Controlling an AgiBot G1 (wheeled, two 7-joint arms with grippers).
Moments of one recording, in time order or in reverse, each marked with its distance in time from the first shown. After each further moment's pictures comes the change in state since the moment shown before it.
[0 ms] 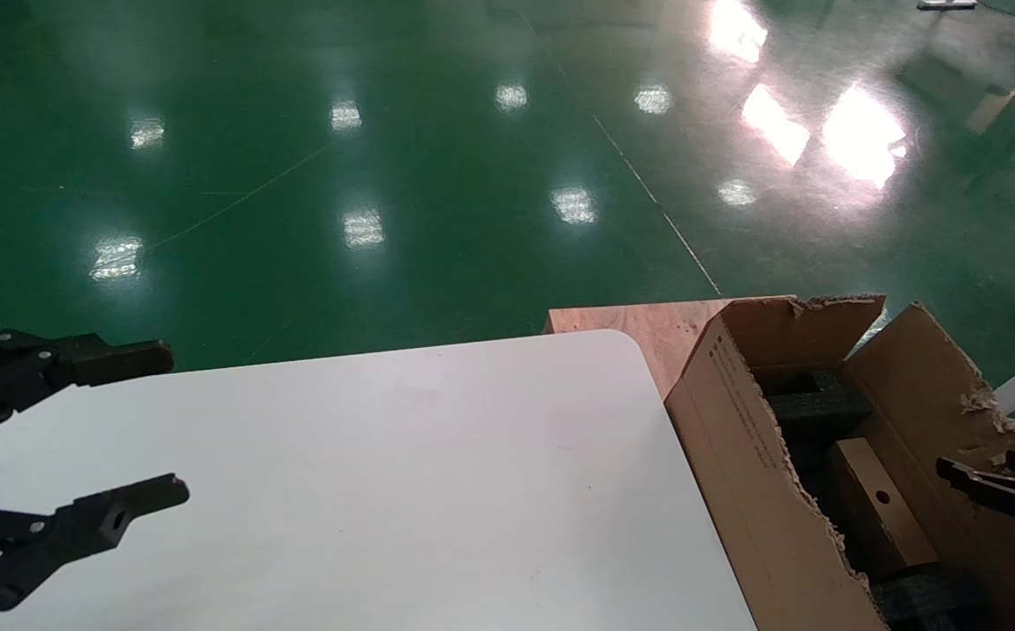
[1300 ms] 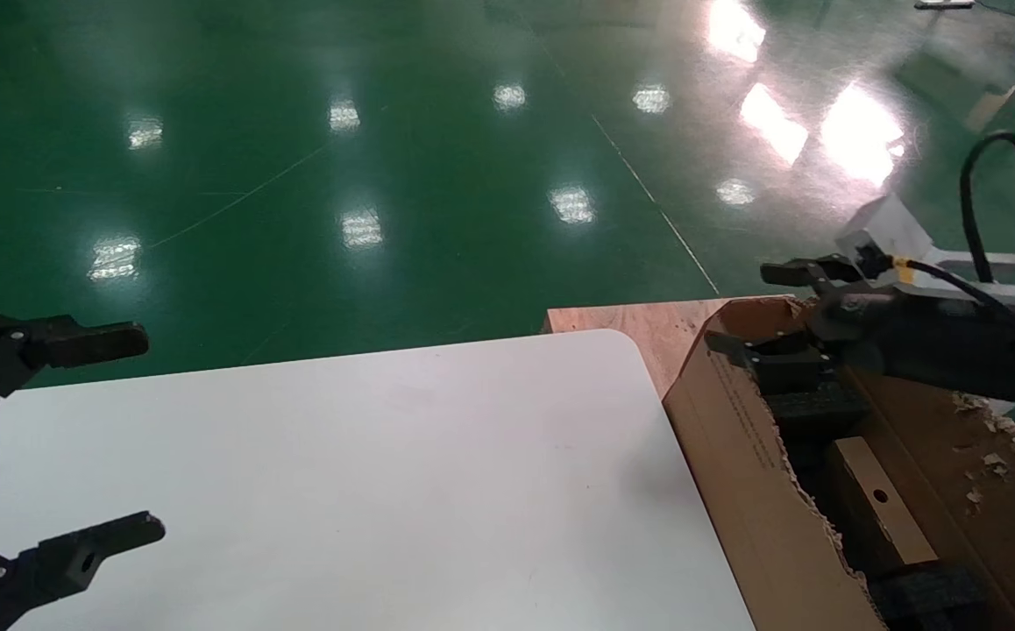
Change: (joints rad) left arm 0.000 0.000 0.000 0.001 0.000 0.000 0.000; right arm -0.156 -0.316 0.217 0.461 0.179 0.006 -0.156
